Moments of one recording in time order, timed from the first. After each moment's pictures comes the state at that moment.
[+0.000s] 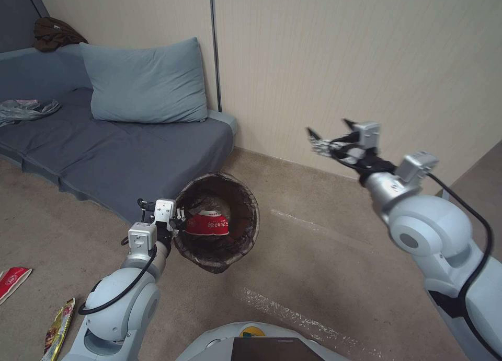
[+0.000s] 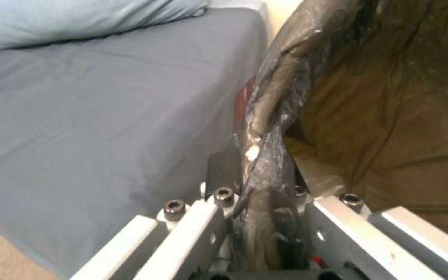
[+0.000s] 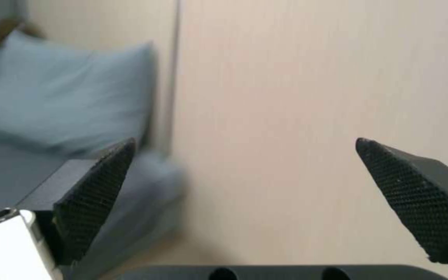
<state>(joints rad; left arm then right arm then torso) 1.53 -1.32 -0.49 -2.46 -0.12 0.74 -0.12 -0.77 0.75 0.13 2.31 1.01 -0.52 0.18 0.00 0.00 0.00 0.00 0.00</state>
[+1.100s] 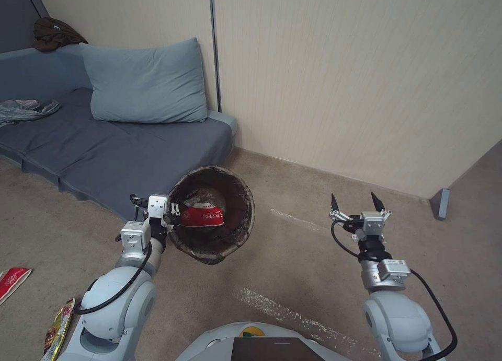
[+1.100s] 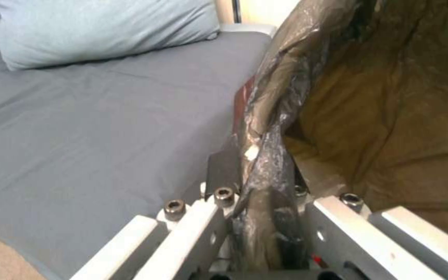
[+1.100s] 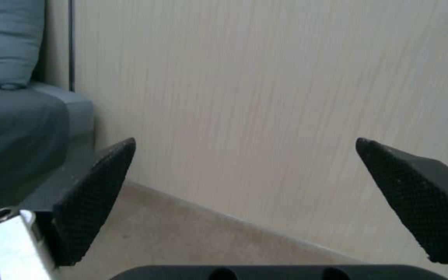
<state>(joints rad) 1.52 -1.33 -0.51 -2.46 -0.20 0.70 -0.18 -1.61 1.33 0.73 2.30 0.11 -0.07 0.08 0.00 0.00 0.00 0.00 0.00</state>
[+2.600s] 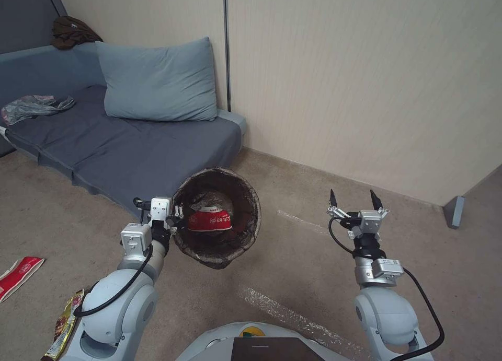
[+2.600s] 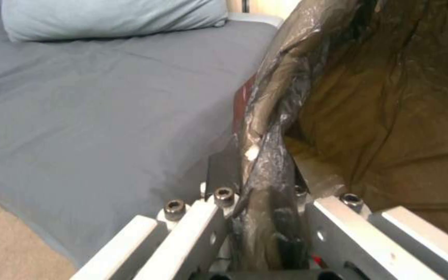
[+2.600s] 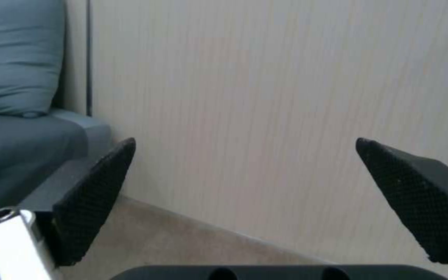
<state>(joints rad) 1.54 -1.32 -0.50 -2.47 -0.24 0.68 -0.19 -1.62 1.42 0.65 2.17 0.04 0.14 0.12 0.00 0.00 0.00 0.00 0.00</state>
